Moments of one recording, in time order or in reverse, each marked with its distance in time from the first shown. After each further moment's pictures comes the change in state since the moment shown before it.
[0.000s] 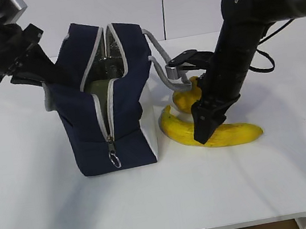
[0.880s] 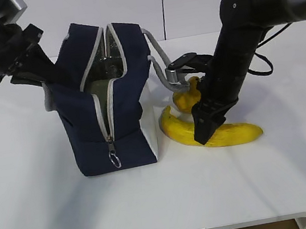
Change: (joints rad) left arm 0.000 0.000 0.000 0.000 0.000 0.000; right arm 0.000 0.018 0.000 0.000 -0.019 0.000
